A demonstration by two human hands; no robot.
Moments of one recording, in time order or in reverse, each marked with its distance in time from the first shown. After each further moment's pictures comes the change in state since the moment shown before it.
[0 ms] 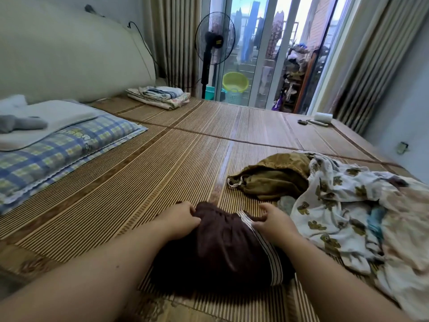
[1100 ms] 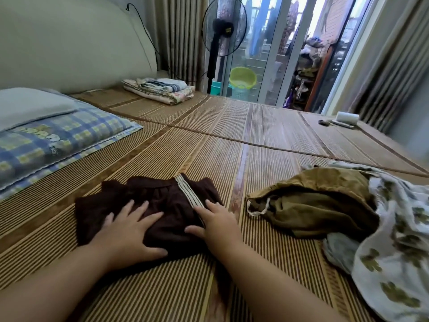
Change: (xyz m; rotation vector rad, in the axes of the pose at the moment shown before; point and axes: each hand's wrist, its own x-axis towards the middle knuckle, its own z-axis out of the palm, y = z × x) left_hand 0.150 -0.128 -0.017 0.495 0.029 0.006; right_hand 0.176 -0.098 0.138 -0.224 -0.068 -0.437
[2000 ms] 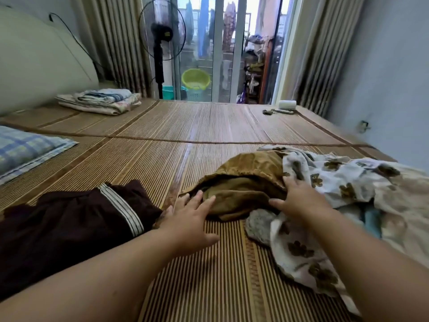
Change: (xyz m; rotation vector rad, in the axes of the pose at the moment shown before) left_hand 0.004 0.254 -0.034 -0.137 0.041 0.412; right_hand -0.142 0.224 -0.172 -0.080 0.191 0.630
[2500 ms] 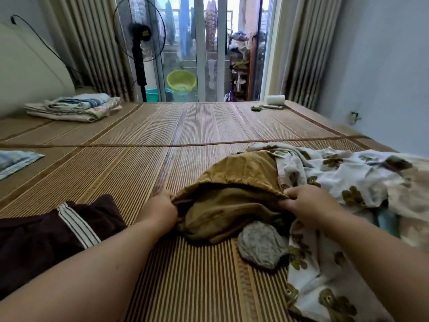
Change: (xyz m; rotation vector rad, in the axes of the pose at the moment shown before) left_hand 0.101 -0.037 0.008 -0.328 0.262 -0.318; right_hand 0.029 0.028 0.002 0.077 -0.031 -0.043
